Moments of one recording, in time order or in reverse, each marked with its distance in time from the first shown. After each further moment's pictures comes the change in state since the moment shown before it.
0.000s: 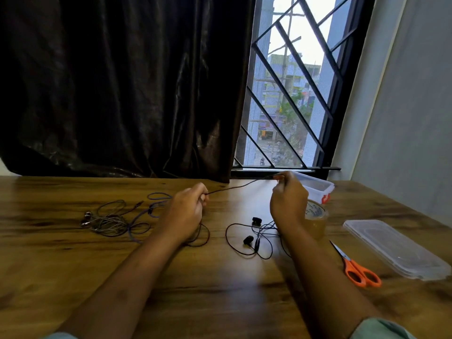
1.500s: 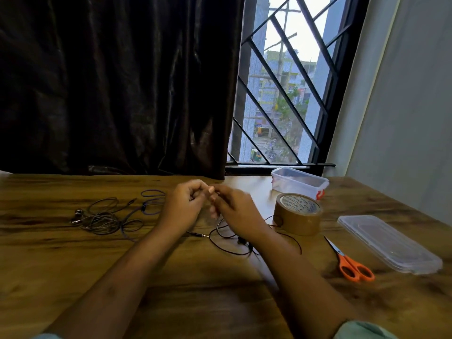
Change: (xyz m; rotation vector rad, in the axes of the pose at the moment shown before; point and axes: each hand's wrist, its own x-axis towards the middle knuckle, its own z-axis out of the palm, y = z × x) left_hand 0.001 0.017 0.002 -0.401 0.036 -0.079; right_hand -0.042 -0.025 0.015 0.256 -0.738 -0.452
